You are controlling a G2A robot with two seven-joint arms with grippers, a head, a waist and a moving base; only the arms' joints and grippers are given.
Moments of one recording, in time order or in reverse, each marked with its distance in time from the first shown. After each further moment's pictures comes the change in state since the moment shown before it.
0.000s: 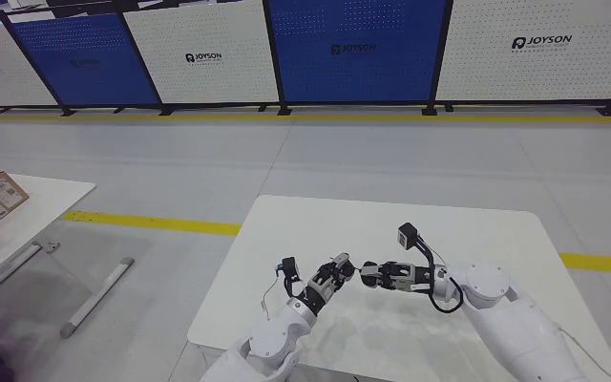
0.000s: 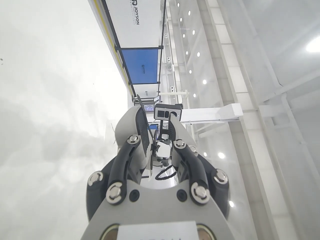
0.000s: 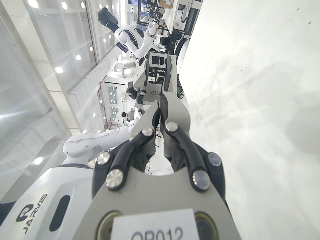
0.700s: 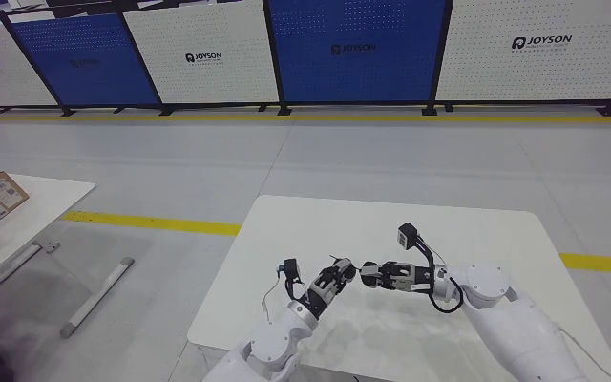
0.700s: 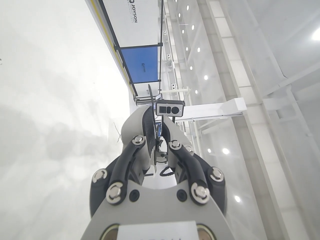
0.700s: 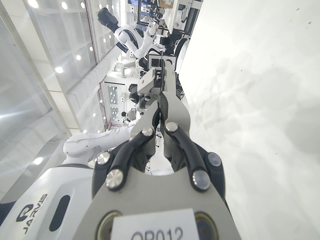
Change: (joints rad) left arm 0.002 -0.007 0.012 0.011 0.057 -0.020 0.008; right arm 0.000 0.000 0.000 0.000 0.000 0.000 0.000
